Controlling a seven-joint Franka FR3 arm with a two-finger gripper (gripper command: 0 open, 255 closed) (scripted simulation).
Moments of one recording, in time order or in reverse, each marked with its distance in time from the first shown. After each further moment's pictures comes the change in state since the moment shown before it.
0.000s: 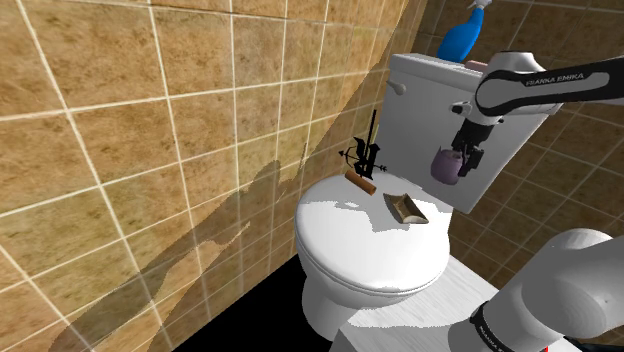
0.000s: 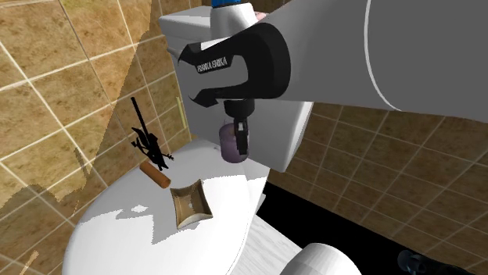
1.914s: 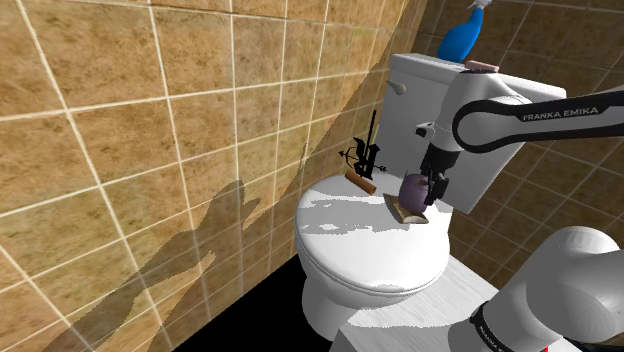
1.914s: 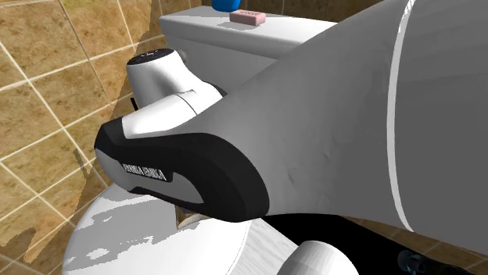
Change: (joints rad) arm 0.080 -0.178 0.284 -0.289 0.091 0.052 0.342
